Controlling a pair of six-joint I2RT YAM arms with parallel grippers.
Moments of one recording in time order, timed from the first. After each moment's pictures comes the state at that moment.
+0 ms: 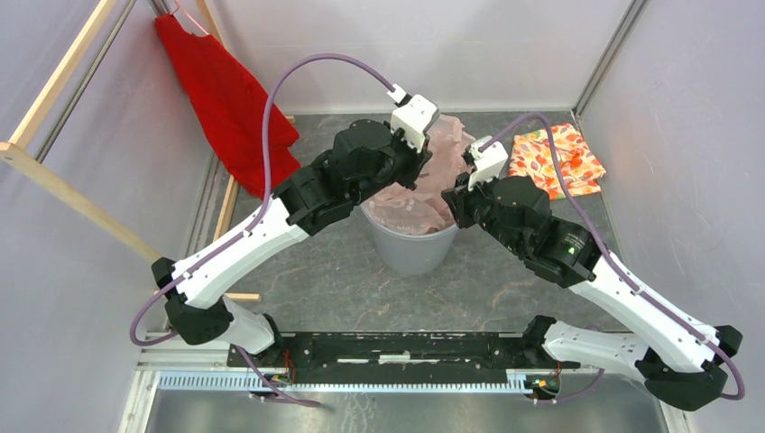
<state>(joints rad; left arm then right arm) -1.01 1.46 1.73 -0.49 -0.23 -0.02 0.89 0.97 1.18 -0.50 0.32 0.19</state>
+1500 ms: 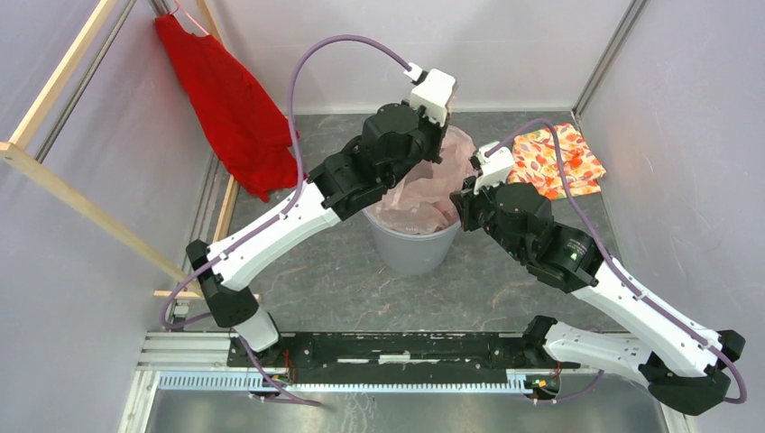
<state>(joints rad) -1.01 1.65 1.90 -0.35 -0.36 -0.04 0.89 0.93 1.13 -0.50 0.38 0.21</state>
